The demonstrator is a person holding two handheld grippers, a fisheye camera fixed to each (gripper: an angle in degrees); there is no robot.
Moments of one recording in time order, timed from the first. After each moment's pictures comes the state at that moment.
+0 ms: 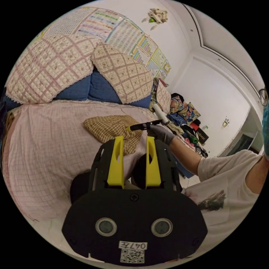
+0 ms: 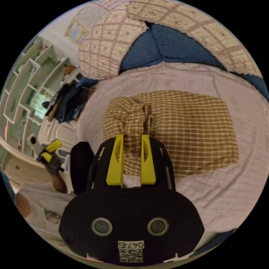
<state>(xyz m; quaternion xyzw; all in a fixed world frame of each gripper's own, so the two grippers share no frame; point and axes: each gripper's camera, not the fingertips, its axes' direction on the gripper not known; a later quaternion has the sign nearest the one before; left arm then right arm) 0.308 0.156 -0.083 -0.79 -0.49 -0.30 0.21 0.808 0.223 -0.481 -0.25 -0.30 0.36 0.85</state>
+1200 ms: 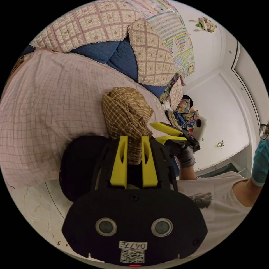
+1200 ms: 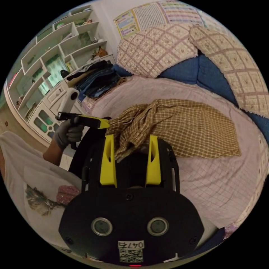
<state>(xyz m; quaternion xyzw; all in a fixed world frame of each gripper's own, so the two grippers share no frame) 0.342 -0.001 -0.283 -0.71 -0.57 -0.40 0.11 0.640 0.205 -0.559 -0.23 -0.27 0.22 0.91</state>
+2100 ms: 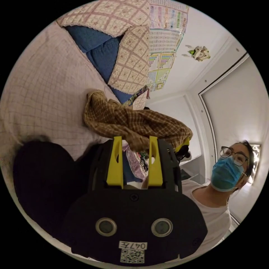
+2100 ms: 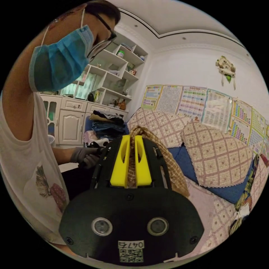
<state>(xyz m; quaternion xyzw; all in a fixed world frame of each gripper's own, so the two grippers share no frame) 0.307 -0.123 -0.279 -0.54 -0.56 -0.58 0.25 0.720 0.154 -0.934 0.14 -0.09 0.04 0.98</state>
